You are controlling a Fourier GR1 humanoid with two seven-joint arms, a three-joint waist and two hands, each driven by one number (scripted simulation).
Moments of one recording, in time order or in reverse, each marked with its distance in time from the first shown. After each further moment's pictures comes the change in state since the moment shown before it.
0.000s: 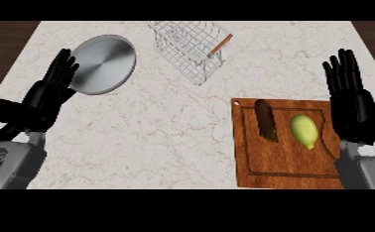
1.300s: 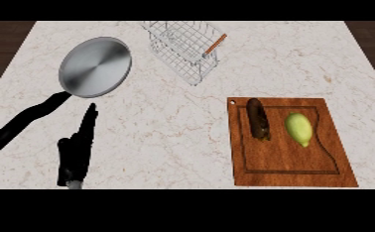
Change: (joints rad) left arm 0.282 -0.182 -0.147 -0.064 -0.164 0.302 0.119; right arm 0.650 0.169 -0.443 -0.068 -0.024 0.235 -0.674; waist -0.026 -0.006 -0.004
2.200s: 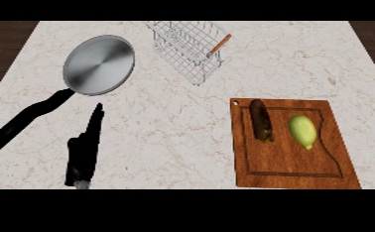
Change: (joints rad) left arm 0.001 -0.044 -0.010 -0.022 -0.058 0.015 0.038; right arm 0.114 0.163 0.307 -0.402 0.785 -0.537 0.583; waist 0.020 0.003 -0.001
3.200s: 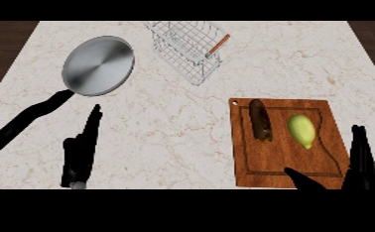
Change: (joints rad) left arm 0.024 -0.027 0.064 -0.011 -0.045 -0.070 0.022; right arm -0.235 0.007 0.151 0.059 0.518 0.071 0.566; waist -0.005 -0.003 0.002
